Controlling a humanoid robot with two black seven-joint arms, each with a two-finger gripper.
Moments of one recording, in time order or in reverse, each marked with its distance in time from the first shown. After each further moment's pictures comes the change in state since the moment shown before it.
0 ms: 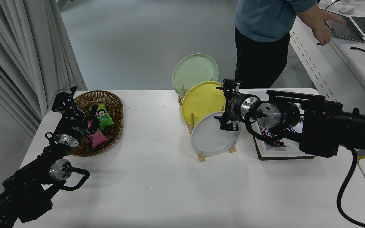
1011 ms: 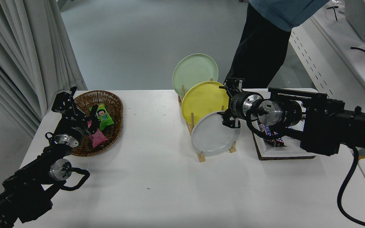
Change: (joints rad) left arm 0.000 0.000 0.000 0.000 0.000 0.000 0.000; right arm 0.001 -0.004 0.002 0.000 0.008 -0.039 -0.011
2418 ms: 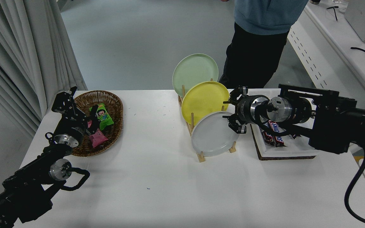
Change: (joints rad) left arm 0.000 0.000 0.000 0.000 0.000 0.000 0.000; right arm -0.002 -0.056 0.023 0.011 -0.002 0.032 -0.172
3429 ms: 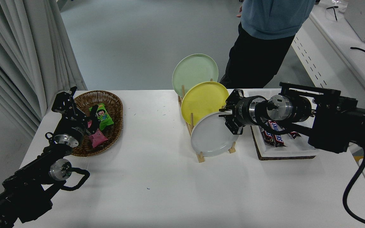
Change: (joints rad) left arm 0.000 0.000 0.000 0.000 0.000 0.000 0.000; right arm -0.008 0.000 0.042 0.001 -0.001 0.019 -0.073
